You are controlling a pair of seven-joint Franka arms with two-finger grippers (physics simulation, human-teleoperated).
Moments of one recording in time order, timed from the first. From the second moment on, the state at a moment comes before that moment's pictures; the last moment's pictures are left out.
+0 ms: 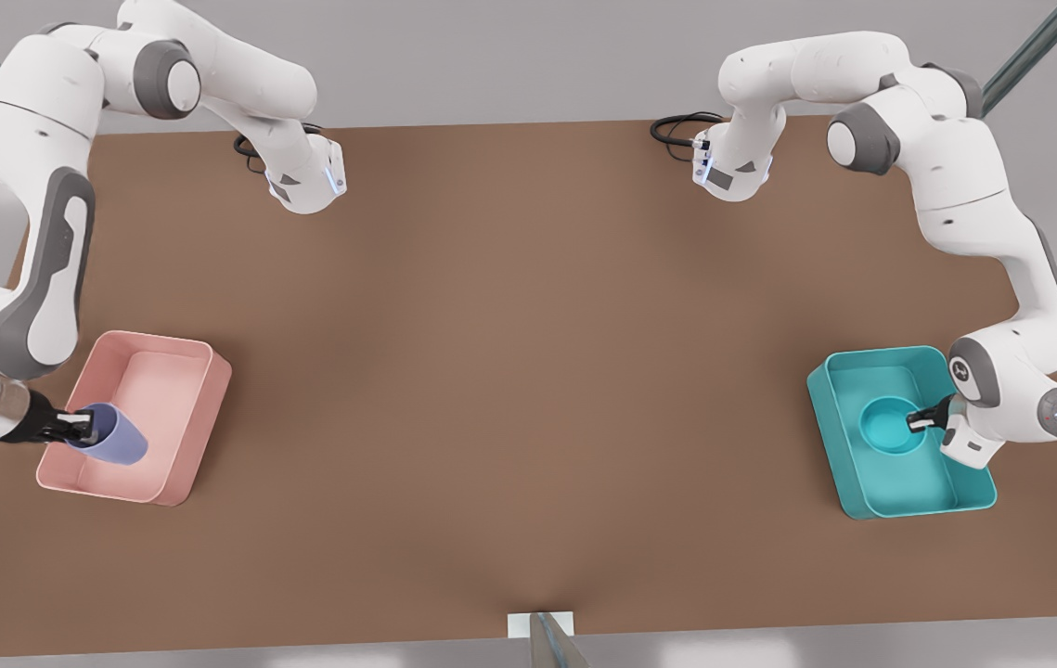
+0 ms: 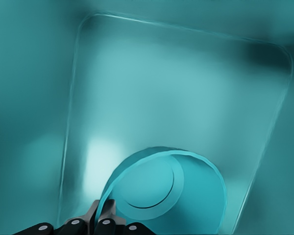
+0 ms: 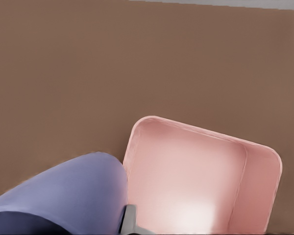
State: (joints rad) left arm 0.17 0.81 0.19 -1.36 0.00 1.95 0.06; right arm -0.23 0.51 -0.10 -1.34 0.09 1.82 -0.41
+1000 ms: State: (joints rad) left arm -0.03 0.25 -0.03 -1.32 0.09 1.41 0.02; right arm -0.26 0.77 -0.16 -1.36 0.09 2.01 -0.62
